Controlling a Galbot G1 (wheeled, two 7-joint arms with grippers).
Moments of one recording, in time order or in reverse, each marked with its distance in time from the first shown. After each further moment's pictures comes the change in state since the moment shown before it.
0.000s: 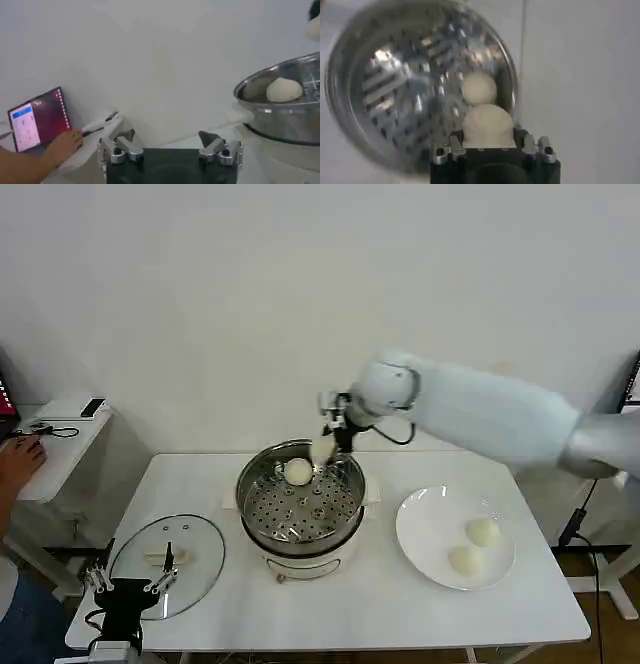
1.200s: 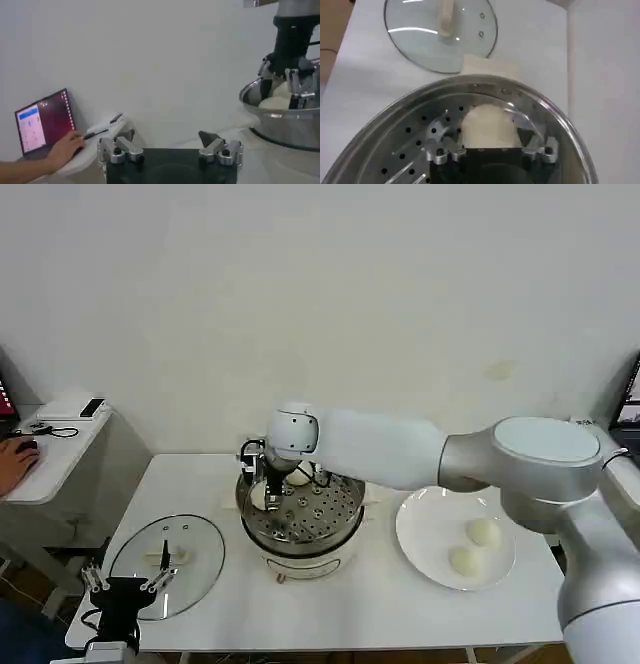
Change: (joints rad) left arm 0.006 -0.007 -0.007 -0.014 0.002 -0.005 -0.003; right arm -0.072 0.211 -0.037 -0.130 0.044 -0.082 0.065
